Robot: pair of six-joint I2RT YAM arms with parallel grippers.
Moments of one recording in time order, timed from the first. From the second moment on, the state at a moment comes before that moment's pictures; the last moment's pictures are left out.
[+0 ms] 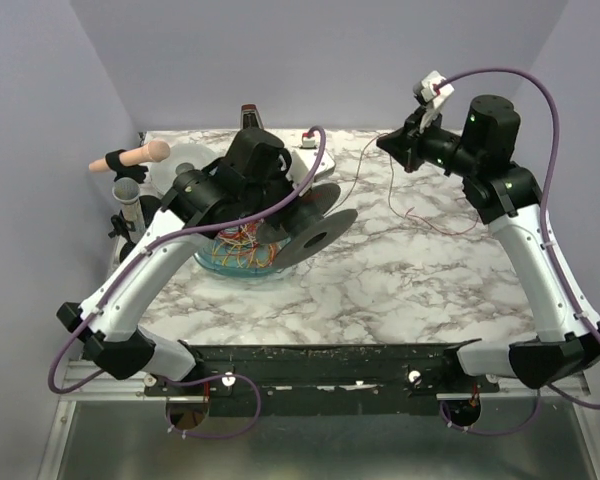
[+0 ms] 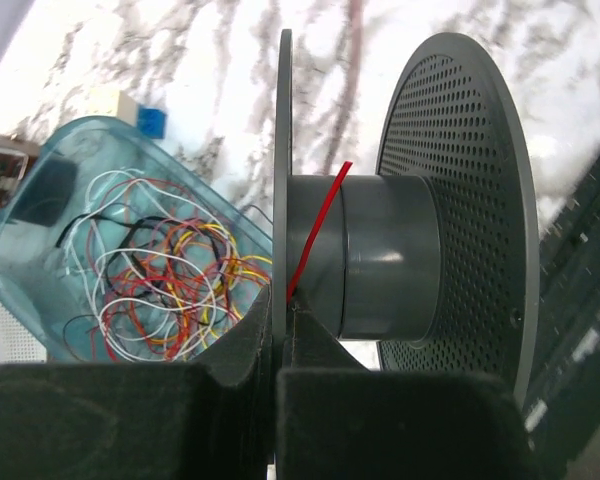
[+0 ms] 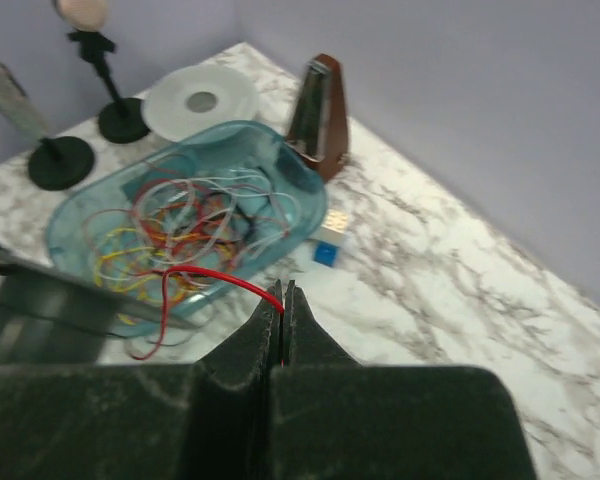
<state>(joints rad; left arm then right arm) -0.75 1.39 1.81 -1.10 0.17 0.28 0.28 1.30 1.53 -0.38 -0.50 -0.16</state>
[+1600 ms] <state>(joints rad) -0.63 1.73 2.61 -0.87 0.20 -0.20 0.75 1.36 0.79 0.43 -0.21 0.14</state>
